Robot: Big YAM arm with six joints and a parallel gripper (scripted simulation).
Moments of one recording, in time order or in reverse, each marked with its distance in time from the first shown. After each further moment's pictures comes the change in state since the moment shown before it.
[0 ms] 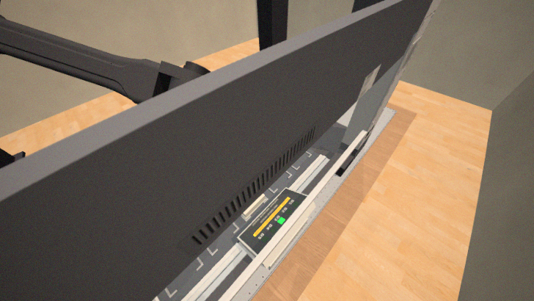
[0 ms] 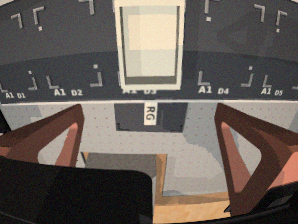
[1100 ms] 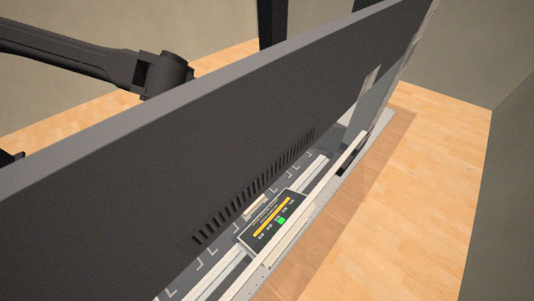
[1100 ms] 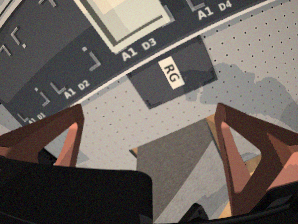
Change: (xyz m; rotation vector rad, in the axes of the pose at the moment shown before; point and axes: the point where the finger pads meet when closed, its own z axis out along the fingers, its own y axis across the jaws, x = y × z) arm 0.079 -0.001 0.002 -0.002 -0.003 0.534
